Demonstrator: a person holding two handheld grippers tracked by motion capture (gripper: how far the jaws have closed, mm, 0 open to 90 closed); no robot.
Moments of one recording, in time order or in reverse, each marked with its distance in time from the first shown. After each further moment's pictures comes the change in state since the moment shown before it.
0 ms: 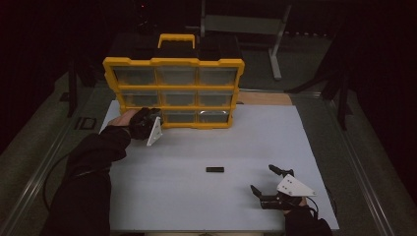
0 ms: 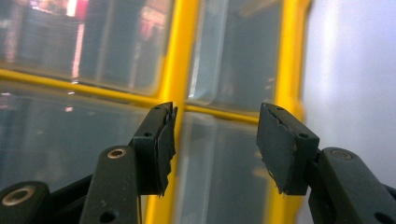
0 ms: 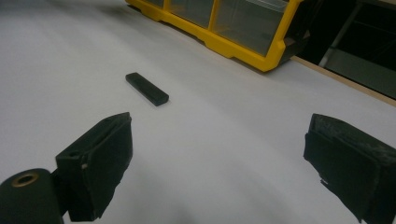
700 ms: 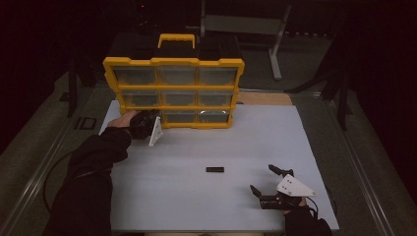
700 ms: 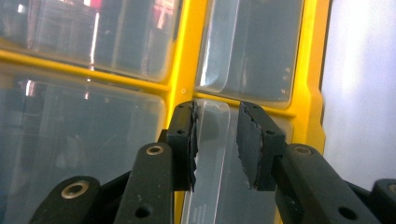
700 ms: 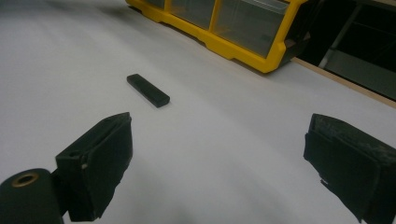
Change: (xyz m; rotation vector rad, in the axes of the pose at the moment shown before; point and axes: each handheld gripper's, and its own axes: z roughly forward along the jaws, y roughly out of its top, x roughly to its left) left arm -0.005 0.000 0.005 0.055 0.063 0.003; right arm 0.001 0.002 0.000 -0.001 0.002 0.001
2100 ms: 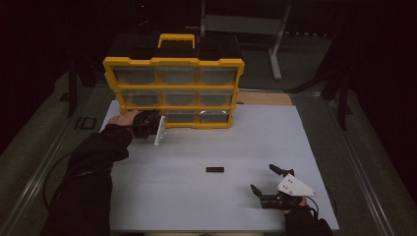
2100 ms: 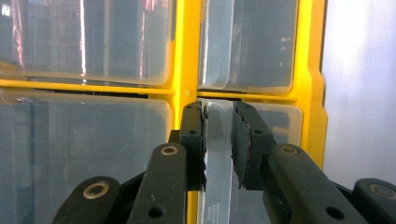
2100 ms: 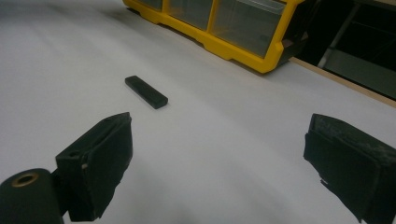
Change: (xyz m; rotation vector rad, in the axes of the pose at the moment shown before) left arm 0.009 0.015 -0.006 0.100 -0.042 0.100; right arm -0.002 0.000 -0.001 -0.003 -0.004 0.008
